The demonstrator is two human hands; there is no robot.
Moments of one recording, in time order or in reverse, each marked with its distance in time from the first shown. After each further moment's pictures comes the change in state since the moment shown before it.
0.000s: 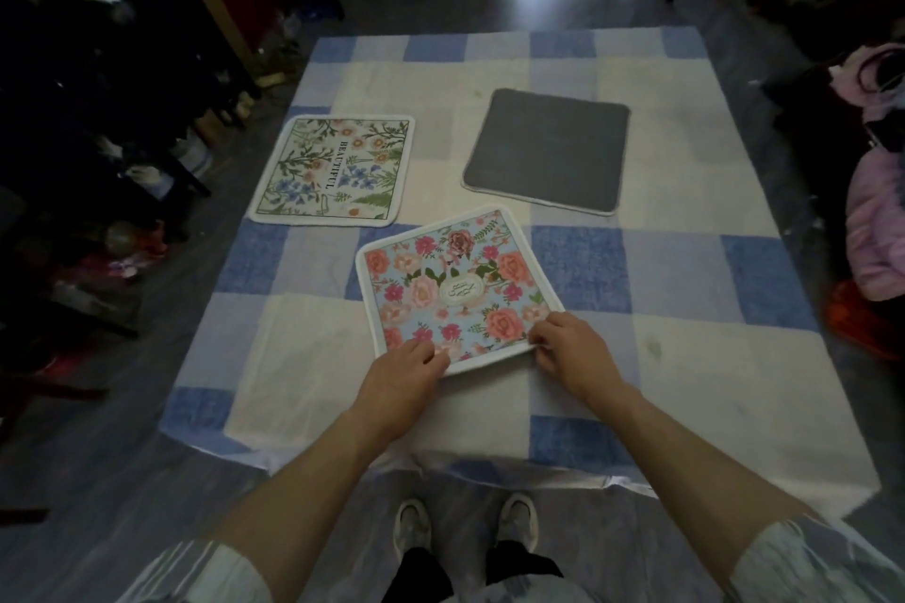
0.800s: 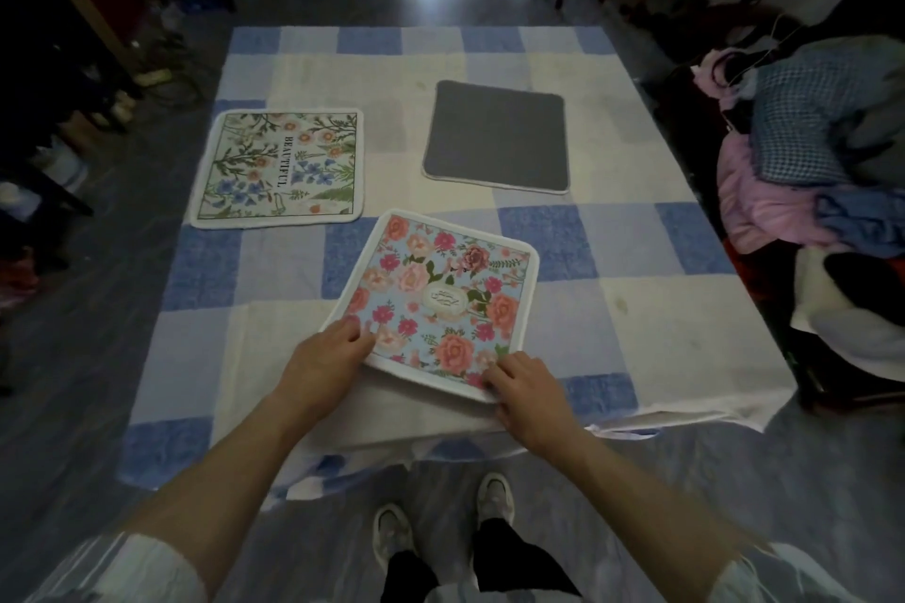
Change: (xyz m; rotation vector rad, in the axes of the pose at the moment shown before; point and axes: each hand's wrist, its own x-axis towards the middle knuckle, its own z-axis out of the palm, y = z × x) left_hand -0.030 -0.116 0.021 -0.060 0.004 0.075; right_hand -0.065 -0.098 0.056 -0.187 -0.024 0.019
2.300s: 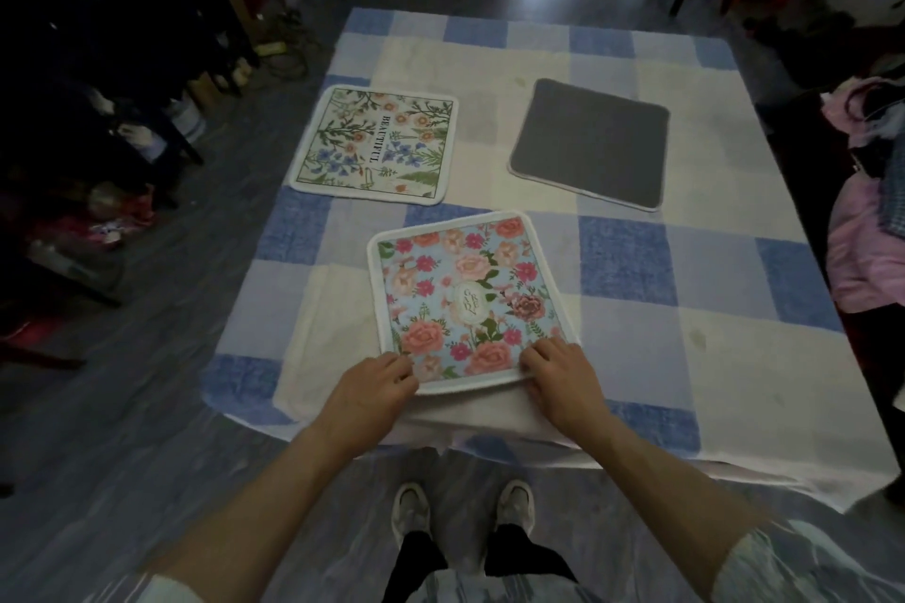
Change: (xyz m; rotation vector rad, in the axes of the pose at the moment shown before) left_hand -0.070 0.027 0.002 0.008 -0.072 0.039; right_hand 0.039 -0.008 -0.003 -0.044 0.006 -0.112
